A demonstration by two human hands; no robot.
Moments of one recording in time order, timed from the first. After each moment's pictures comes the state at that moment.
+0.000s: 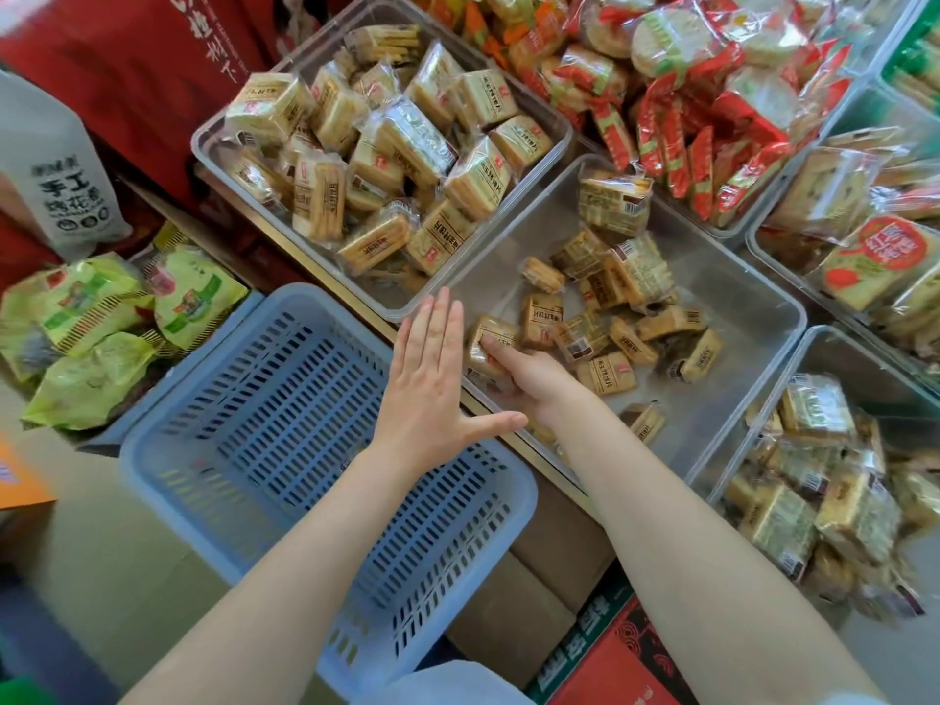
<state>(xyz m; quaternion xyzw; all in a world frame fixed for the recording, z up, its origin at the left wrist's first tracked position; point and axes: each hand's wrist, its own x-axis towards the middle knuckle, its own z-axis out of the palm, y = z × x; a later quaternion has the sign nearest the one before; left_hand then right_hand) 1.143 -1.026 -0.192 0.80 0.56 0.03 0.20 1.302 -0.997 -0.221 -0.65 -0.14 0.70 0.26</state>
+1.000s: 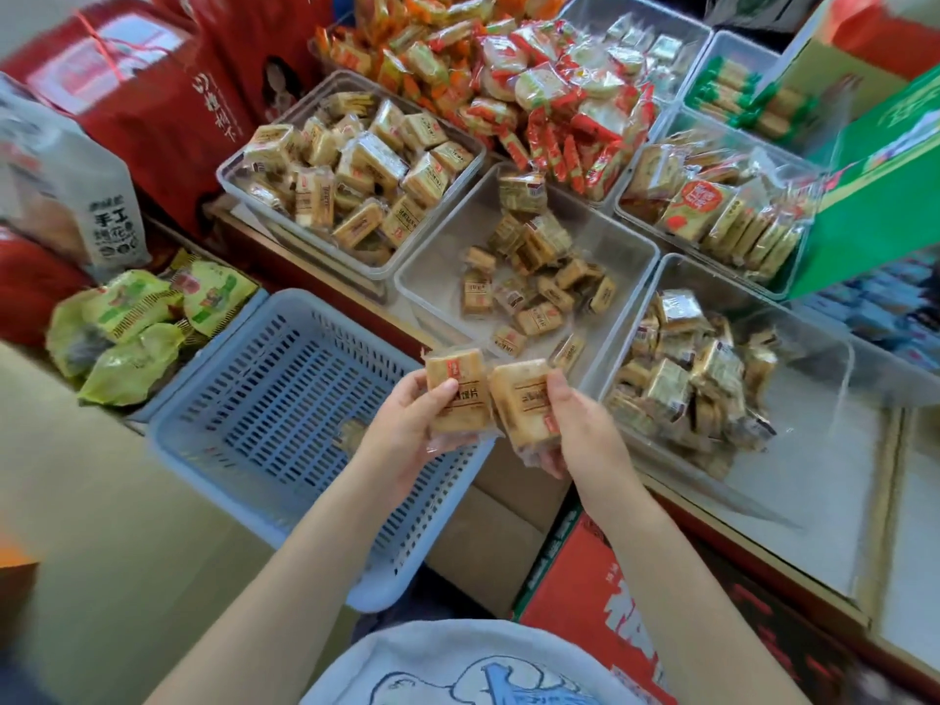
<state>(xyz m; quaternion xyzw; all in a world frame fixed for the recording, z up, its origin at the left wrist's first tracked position) 1.117 -1.175 -0.080 0.28 0.49 0.29 0.77 1.292 -1.235 -0.047 -0.68 -0.26 0.55 0.41</state>
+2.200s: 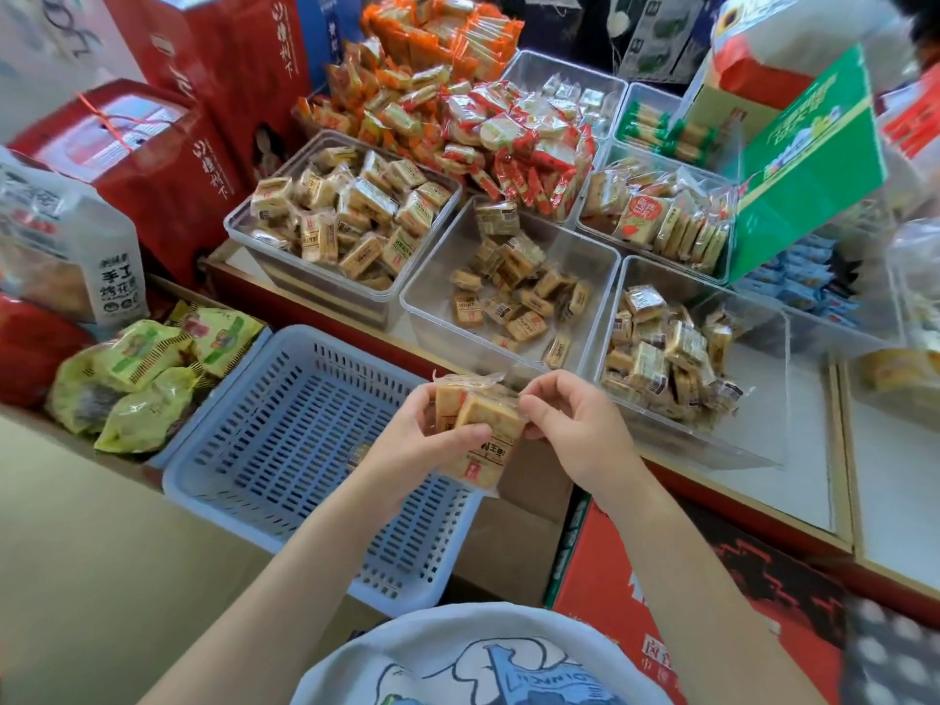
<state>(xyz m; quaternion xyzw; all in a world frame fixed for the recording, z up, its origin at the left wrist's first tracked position) 1.052 -1.198 -0.057 0.49 0.40 0.21 0.75 1.231 -1.271 -0.012 -0.72 -0.40 0.40 0.40</state>
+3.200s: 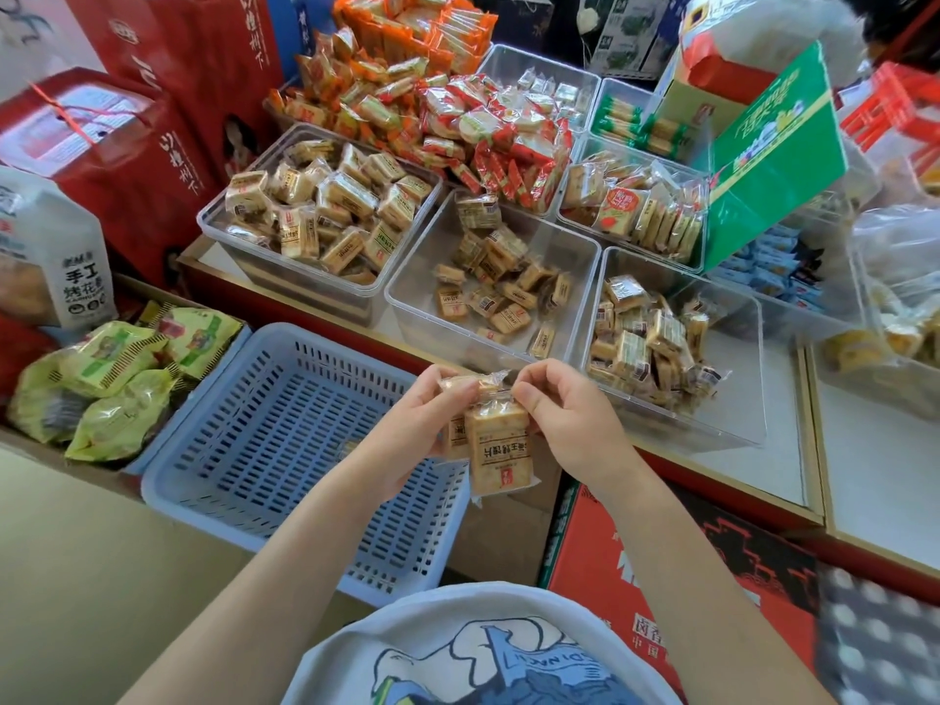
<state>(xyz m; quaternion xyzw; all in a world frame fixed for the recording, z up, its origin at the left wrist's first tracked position) 1.062 -1.186 -0.049 0.51 0.37 0.16 0.76 1.222 -1.272 -0.004 -0.72 -0.42 0.37 0.40</state>
